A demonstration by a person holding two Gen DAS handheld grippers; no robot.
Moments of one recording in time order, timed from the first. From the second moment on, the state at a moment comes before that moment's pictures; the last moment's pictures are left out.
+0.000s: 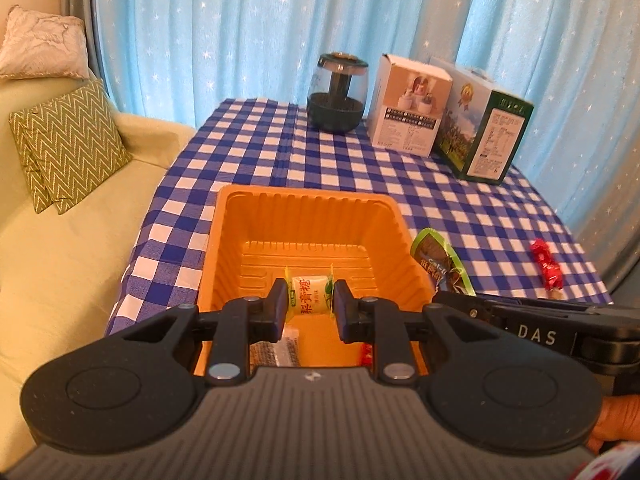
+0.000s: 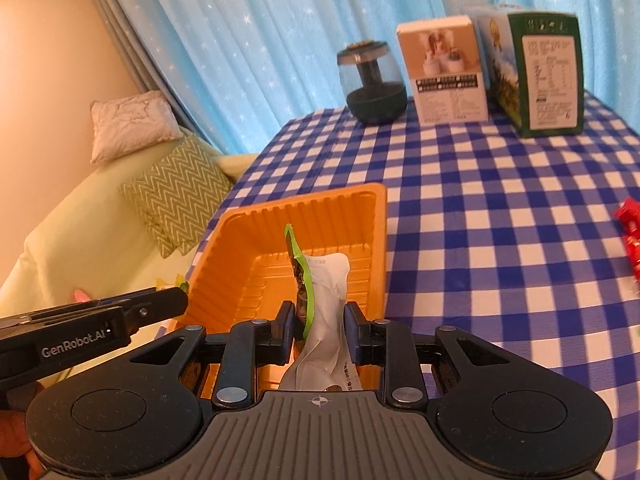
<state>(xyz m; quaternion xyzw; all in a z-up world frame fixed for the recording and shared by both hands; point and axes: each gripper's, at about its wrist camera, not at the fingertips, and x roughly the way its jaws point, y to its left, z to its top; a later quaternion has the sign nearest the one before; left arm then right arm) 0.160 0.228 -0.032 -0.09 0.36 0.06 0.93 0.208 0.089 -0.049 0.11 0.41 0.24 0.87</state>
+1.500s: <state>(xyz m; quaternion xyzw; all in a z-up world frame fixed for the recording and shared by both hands) 0.140 0.247 -0.048 -0.11 0.37 0.08 0.92 0.216 0.094 -0.061 0.16 0.42 0.26 0.85</state>
